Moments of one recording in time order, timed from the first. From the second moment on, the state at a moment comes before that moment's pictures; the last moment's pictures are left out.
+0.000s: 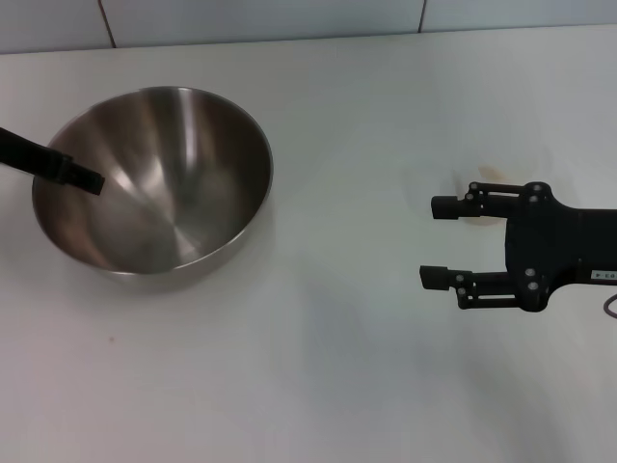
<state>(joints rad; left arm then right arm) -0.75 -2.05 0.89 1.05 2.81 1.41 -2.47 0.14 2.08 -1.11 -1.20 -1.67 -1.62 1.42</state>
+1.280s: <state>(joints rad) -0.79 -2.06 0.96 1.06 2.84 1.42 -2.45 0.19 2.08 -1.09 -1.16 -1.67 -1.61 1.40</state>
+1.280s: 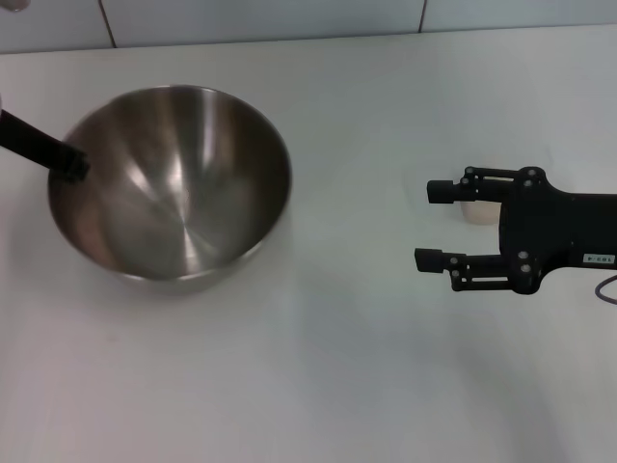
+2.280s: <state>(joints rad) -0.91 -2.07 0.99 1.06 2.68 1.48 -2.40 0.20 2.08 -1.09 -1.14 -1.68 -1.61 1.39</state>
